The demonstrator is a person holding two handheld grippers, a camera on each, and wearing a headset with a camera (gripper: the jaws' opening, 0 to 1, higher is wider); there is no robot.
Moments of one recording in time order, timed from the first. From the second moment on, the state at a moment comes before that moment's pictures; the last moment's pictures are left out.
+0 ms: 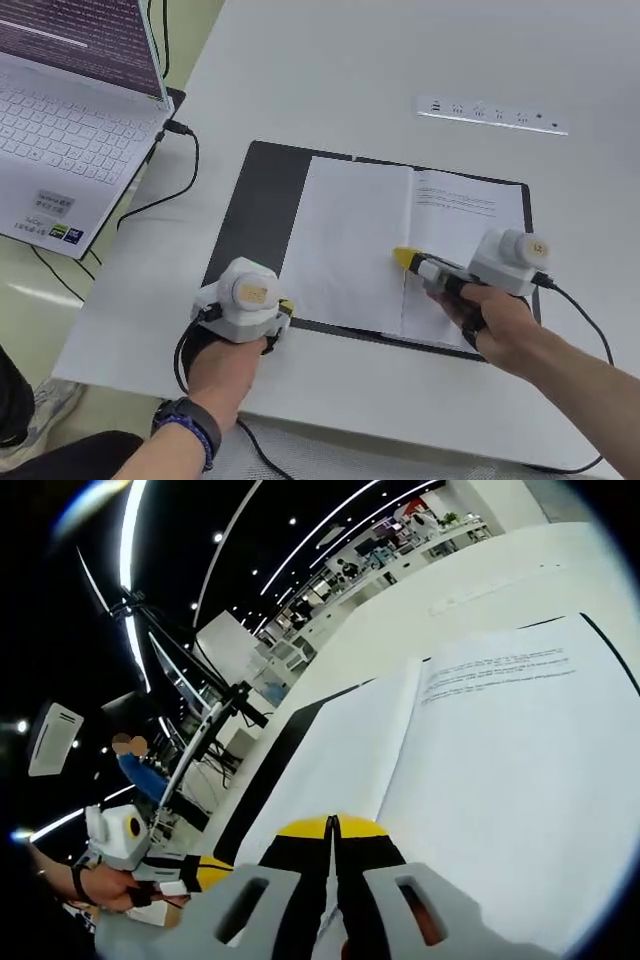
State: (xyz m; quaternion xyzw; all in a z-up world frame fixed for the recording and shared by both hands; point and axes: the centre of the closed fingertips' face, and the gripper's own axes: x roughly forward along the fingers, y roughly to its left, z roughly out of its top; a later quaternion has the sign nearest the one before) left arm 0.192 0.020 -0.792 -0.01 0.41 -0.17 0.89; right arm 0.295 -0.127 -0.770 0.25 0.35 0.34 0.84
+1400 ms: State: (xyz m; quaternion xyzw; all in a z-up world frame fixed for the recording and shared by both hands) left arm 0.193 0.019 -0.792 0.00 0.42 -0.19 0.89; right arm 0.401 -0.129 -0.764 0.33 0.26 0.23 0.88
